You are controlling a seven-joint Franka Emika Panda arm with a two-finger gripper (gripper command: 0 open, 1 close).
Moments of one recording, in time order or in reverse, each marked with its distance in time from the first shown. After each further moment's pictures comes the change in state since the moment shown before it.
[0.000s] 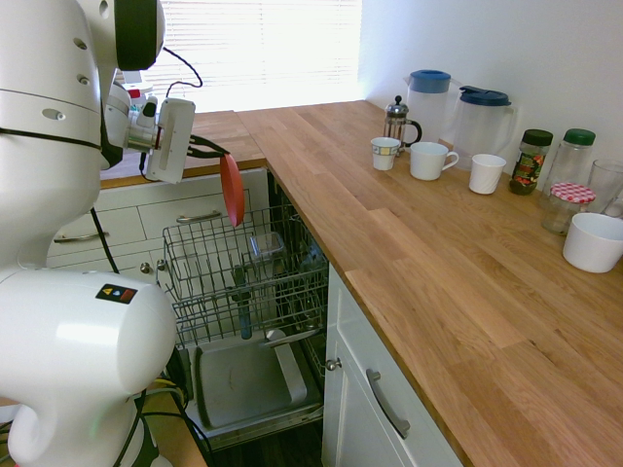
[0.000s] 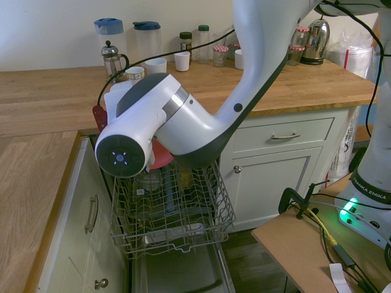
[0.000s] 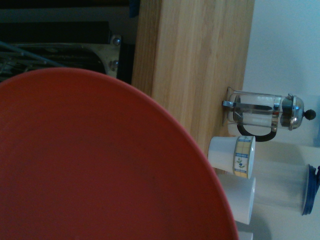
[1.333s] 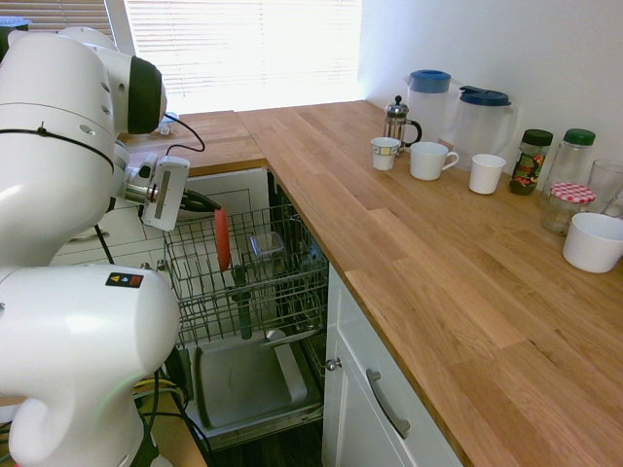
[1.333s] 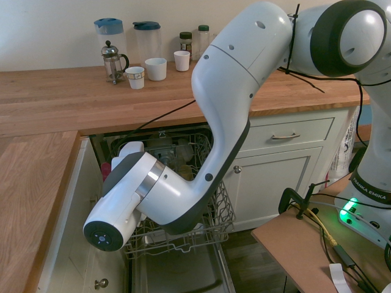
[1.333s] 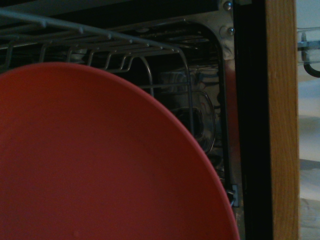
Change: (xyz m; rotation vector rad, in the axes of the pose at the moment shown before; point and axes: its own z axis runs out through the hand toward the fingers) arm -0.066 -0.126 0.019 -0.092 -0.141 0.190
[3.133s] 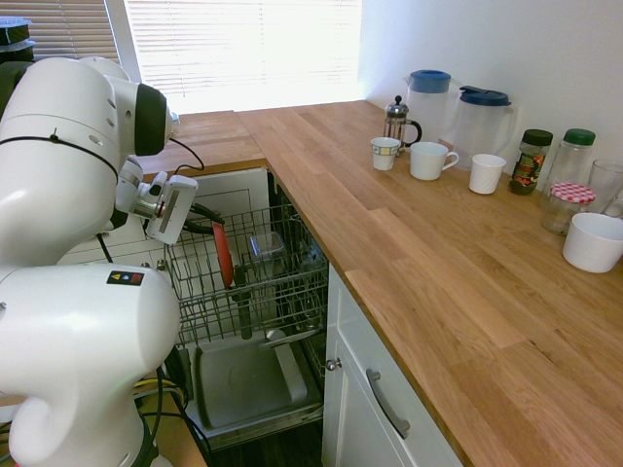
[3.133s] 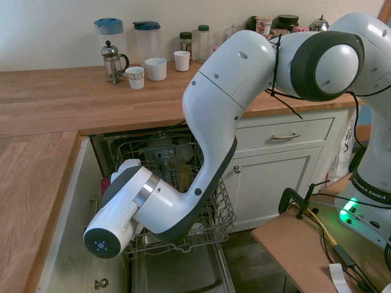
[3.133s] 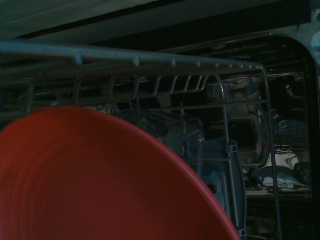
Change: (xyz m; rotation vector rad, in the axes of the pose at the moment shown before) arm -0.024 -0.046 0.018 0.097 -0.053 0.018
